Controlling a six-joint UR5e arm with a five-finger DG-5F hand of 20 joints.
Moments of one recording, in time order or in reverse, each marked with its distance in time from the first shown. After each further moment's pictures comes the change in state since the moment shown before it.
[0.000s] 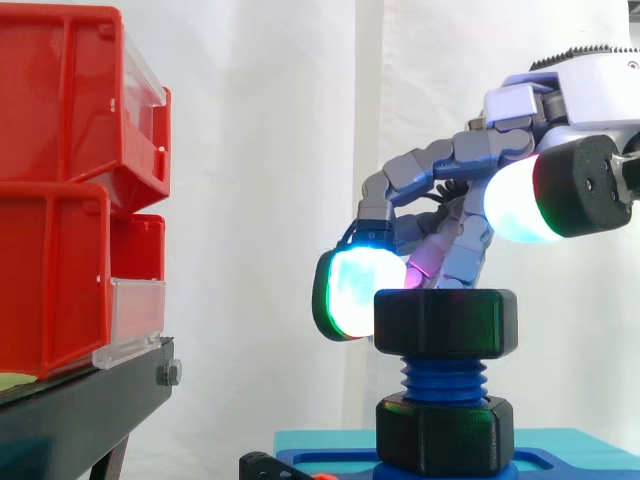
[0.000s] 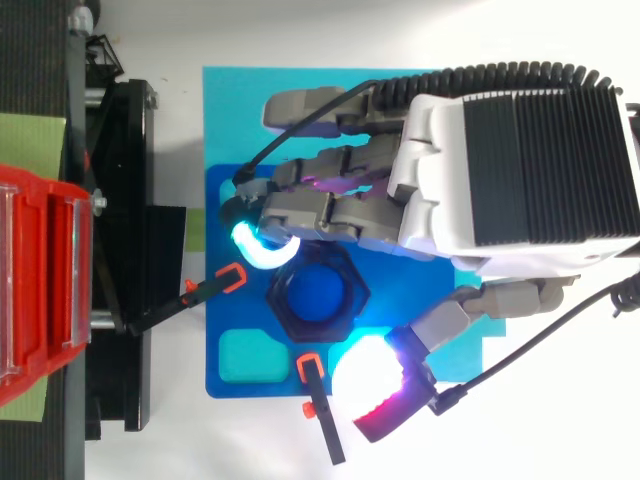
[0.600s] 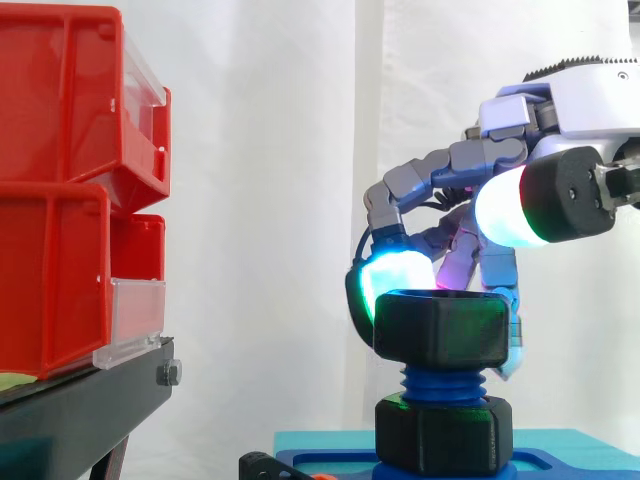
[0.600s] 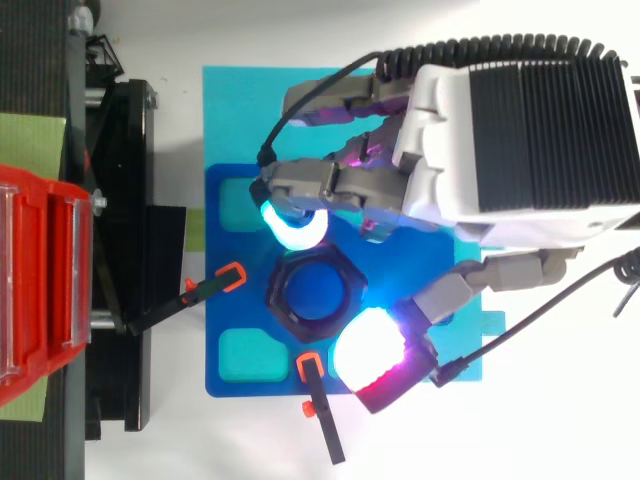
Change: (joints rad) arm -0.019 0.000 0.001 -0.003 -0.003 0.000
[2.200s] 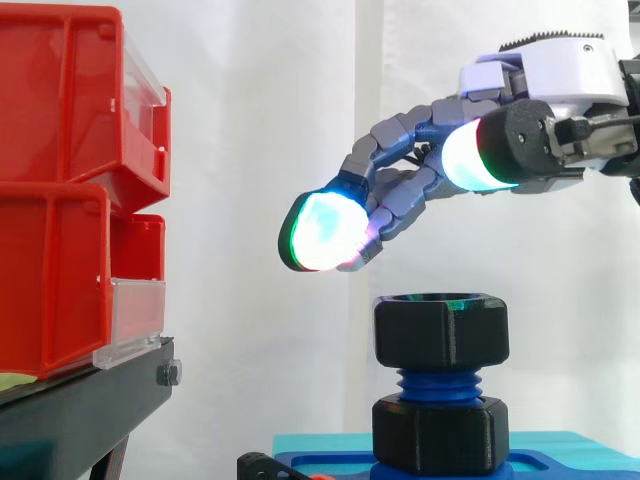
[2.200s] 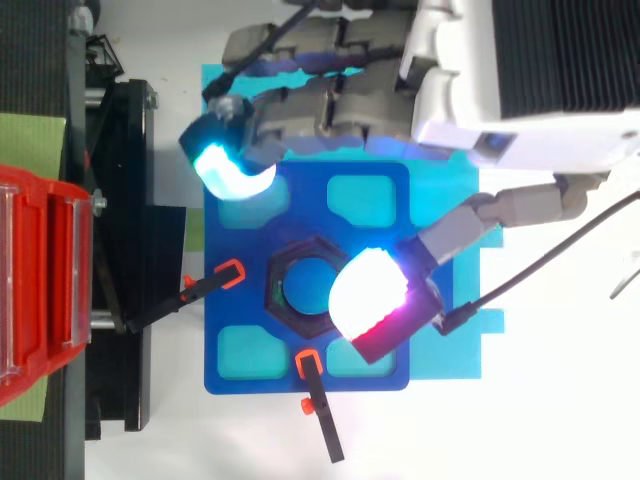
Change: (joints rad) arm -0.046 -0.009 0.074 -0.044 -0.046 0.005
